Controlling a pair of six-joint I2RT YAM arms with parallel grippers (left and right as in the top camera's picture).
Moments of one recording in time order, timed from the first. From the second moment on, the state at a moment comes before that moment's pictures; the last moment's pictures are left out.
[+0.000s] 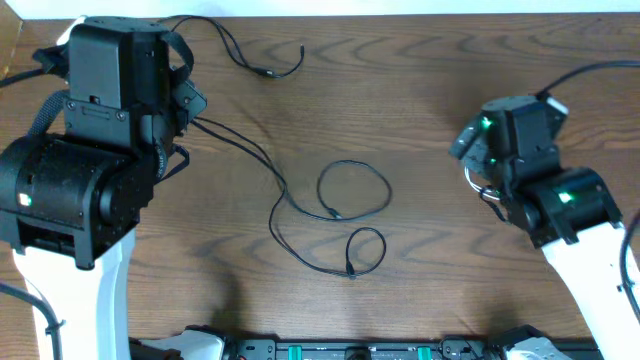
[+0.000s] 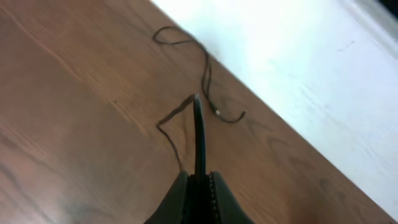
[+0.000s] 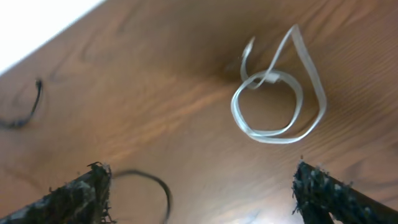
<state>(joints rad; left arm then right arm) -0.26 1.47 2.24 -1.50 -0.38 -0.85 0.34 1.24 1.25 -0.95 0.29 0.82</state>
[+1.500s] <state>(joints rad) 0.37 2.14 2.24 -1.32 0.06 -0.53 0.40 1.28 1.25 -0.96 0.07 0.71</state>
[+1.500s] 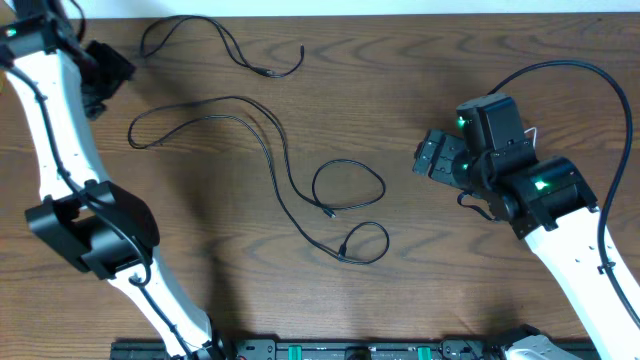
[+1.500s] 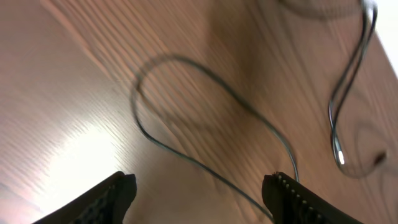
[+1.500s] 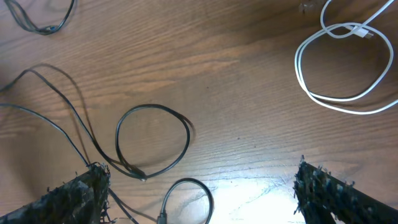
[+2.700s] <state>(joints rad) 0.40 2.47 2.23 -1.39 -0.10 -0.69 0.45 1.33 1.25 -0.96 0.06 0.71</state>
